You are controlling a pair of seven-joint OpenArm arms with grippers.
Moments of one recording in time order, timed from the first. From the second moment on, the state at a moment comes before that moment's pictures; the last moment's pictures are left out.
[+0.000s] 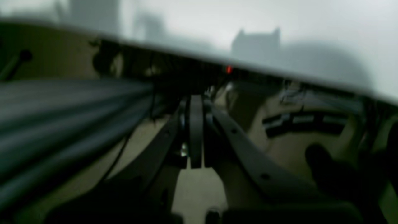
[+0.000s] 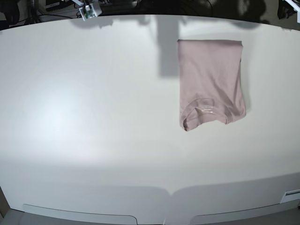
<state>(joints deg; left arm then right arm) 57.6 -17.0 -33.9 99.8 -28.3 -27.8 19.3 -61.3 -3.9 11.8 128.6 10.4 32.4 -48.8</state>
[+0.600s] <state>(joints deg) 48.3 -16.8 -33.9 62.1 -19.6 -38.8 10.7 -54.7 4.5 12.1 85.6 10.3 31.6 -37.5</state>
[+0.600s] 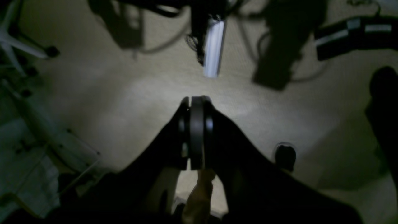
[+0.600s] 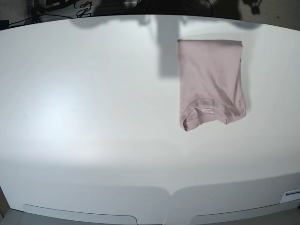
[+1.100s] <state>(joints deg) 31.5 -15.8 -34.3 33.2 -7.1 -38.6 -2.0 -30.9 12.5 12.0 41.4 10.3 25.5 -21.8</state>
